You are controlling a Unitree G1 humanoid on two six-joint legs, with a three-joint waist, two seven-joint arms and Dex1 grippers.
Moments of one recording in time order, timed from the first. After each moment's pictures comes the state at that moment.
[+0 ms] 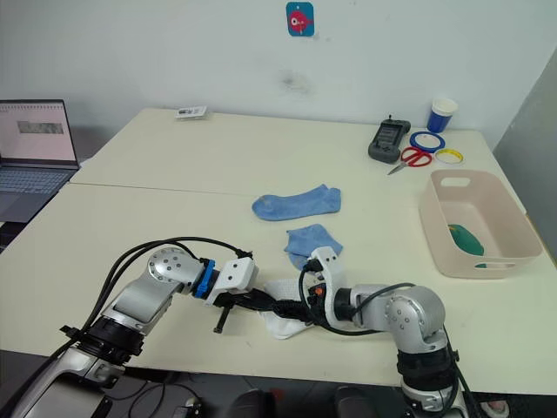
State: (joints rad) left arm -0.48 0.67 -0.34 0.16 -0.14 0.08 -1.40; right arm -0.37 -0.09 0.07 -0.35 0.67 1.46 0.33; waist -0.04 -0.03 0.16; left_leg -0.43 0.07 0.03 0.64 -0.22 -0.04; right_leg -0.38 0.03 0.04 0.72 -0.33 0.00
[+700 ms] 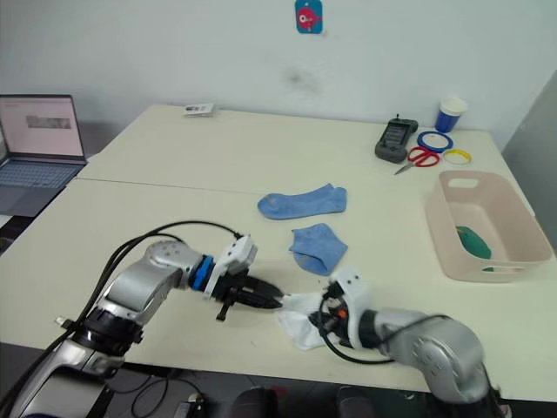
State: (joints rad) left arm -0.58 0.65 -0.29 0.01 -0.37 0.58 -1.44; right arm -0.09 -0.33 0.05 -0.76 0.67 1.42 0.30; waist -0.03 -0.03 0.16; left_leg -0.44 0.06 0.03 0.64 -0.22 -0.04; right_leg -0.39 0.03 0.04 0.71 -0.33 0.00
